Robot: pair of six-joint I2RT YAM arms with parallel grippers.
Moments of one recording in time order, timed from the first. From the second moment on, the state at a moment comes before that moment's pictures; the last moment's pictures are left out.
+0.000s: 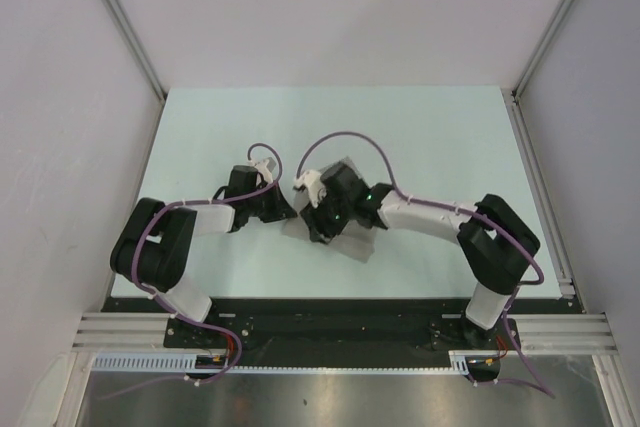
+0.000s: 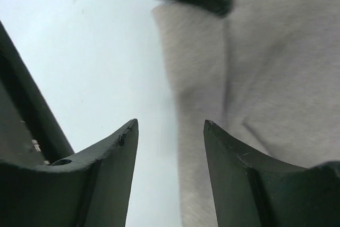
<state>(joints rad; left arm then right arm) -0.30 1.62 0.62 0.22 0.43 -0.50 0.85 1.74 1.16 -0.25 -0.30 0.00</state>
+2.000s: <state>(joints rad) -0.30 1.29 0.46 0.19 0.32 -0.47 0.63 2.03 1.22 -0.24 -0.84 -0.02</state>
